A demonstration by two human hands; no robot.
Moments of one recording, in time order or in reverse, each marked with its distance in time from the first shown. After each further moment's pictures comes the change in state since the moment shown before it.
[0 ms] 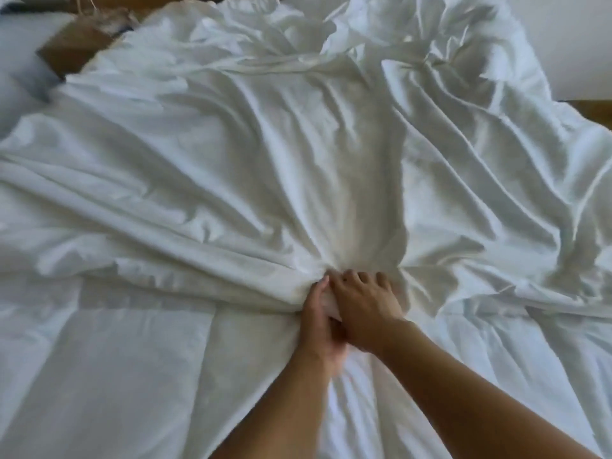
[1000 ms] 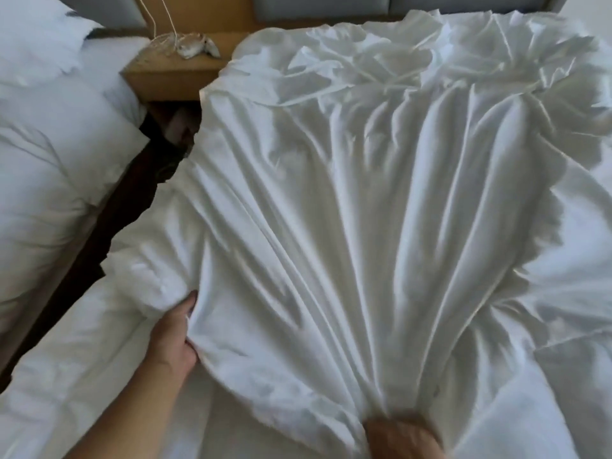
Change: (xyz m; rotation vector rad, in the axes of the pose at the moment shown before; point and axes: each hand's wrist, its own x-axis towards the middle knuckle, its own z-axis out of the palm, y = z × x) left_hand -0.126 0.366 -0.279 0.231 0.544 0.376; right_hand -0.037 -0.285 0.001 0.177 -0.149 0.137
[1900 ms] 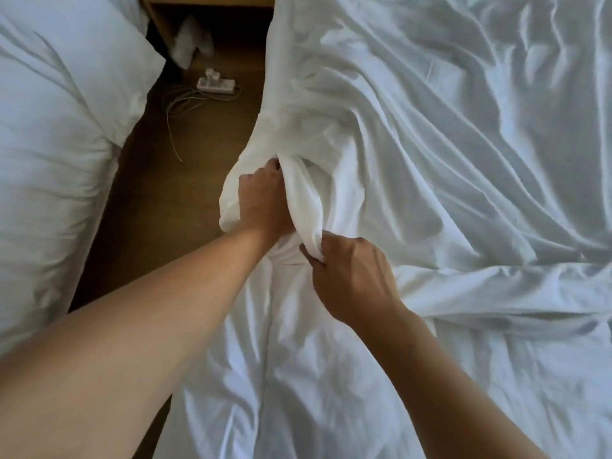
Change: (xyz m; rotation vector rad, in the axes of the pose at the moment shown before) left_hand 0.202 0.159 -0.082 1.554 -0.222 1.081; right_hand 0.172 -0.378 -0.005 0.299 0.427 -0.012
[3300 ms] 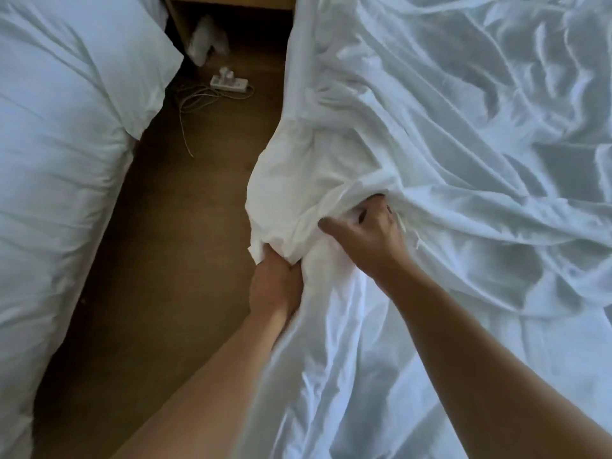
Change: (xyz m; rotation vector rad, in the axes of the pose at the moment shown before) left_hand -0.121 -0.032 0.021 -0.627 -0.170 -0.526; right_hand 0.039 -0.016 0.004 0.505 0.021 0.446
